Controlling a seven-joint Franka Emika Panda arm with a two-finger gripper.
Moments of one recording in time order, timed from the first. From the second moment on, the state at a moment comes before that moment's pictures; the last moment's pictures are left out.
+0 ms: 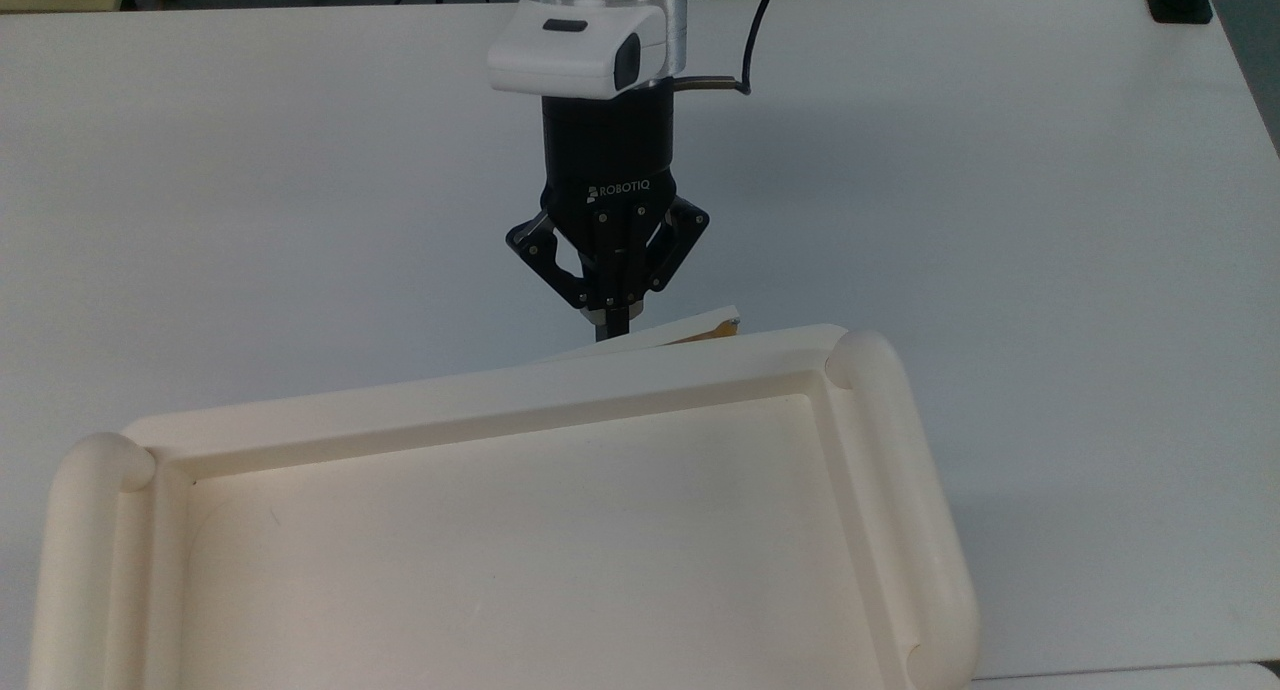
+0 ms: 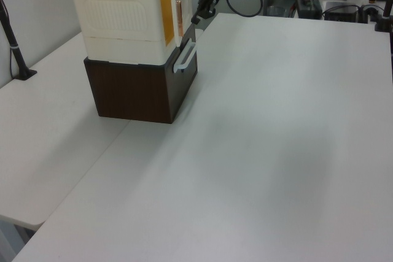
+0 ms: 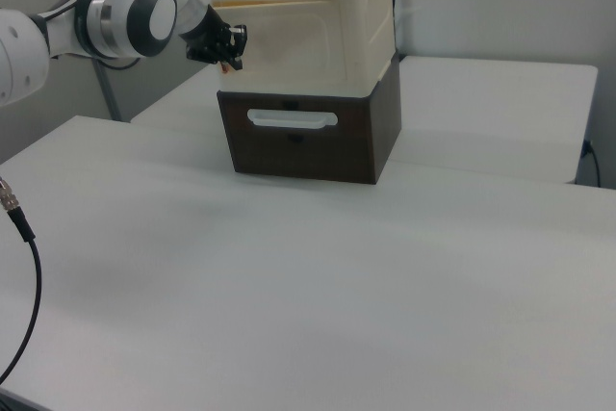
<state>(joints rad) 0.26 0.39 -0.15 -1.37 -0.01 2.43 -0.33</state>
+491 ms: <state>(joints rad) 0.28 0.43 -0.15 -1.37 -0.01 2.64 -0.17</state>
